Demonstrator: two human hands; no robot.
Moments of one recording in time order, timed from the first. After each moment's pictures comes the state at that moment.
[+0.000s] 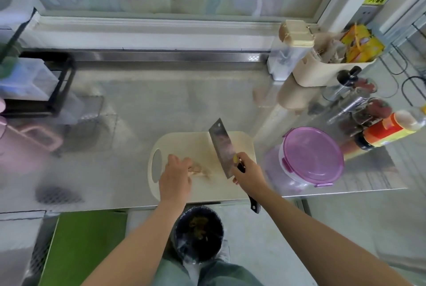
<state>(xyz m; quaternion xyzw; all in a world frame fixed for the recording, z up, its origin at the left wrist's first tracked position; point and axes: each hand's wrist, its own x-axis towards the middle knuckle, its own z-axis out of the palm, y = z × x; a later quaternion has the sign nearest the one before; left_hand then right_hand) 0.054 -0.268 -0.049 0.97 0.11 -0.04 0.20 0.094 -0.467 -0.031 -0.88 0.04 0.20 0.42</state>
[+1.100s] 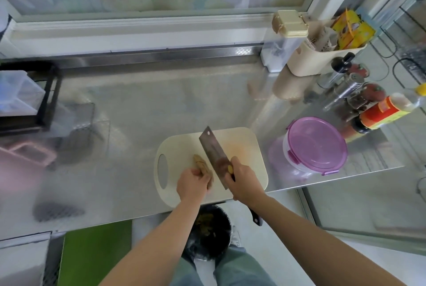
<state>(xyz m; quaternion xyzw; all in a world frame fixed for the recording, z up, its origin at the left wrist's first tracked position) 0.064 -0.284 -0.046 0.81 0.31 -0.17 0.47 0.074 -0.423 -0.024 -0.93 -0.01 0.21 0.29</state>
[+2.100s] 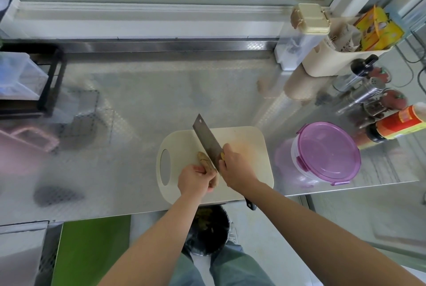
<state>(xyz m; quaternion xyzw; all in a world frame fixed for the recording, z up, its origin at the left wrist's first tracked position) 0.078 -0.284 -0.048 0.66 0.40 -0.18 0.61 0.114 -0.399 -0.029 -0.93 -0.07 0.24 0.28</state>
